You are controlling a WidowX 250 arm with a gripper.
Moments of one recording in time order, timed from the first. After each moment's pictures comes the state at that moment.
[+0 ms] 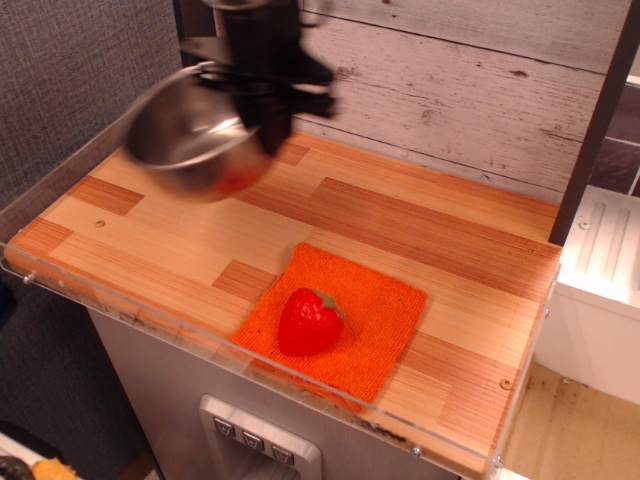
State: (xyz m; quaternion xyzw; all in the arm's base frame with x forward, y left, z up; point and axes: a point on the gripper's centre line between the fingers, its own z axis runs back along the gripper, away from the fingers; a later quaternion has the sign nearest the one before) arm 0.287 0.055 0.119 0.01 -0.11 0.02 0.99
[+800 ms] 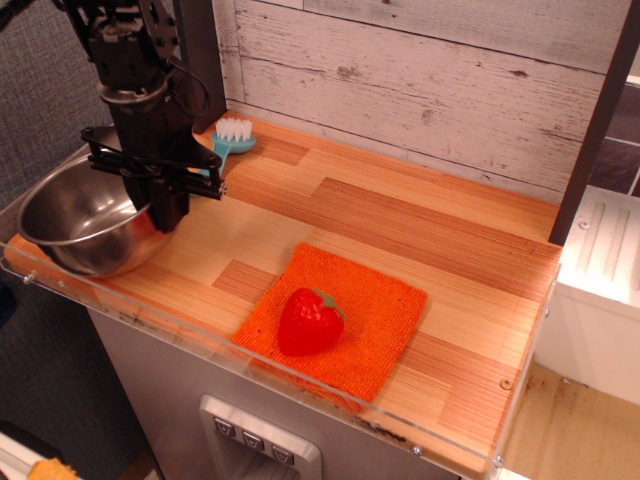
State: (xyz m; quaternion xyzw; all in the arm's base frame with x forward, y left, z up) arm 0.258 0.110 0.053 0.03 -0.03 0.06 1.00
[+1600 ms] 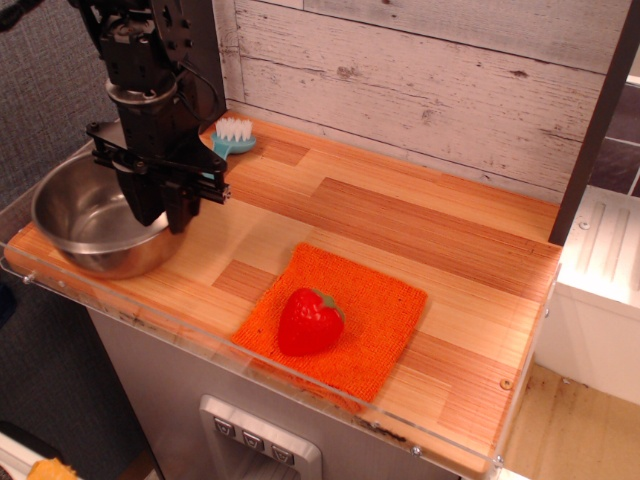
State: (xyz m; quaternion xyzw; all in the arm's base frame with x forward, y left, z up) arm 0.257 0.103 0.058 0.04 -0.03 0.04 1.00
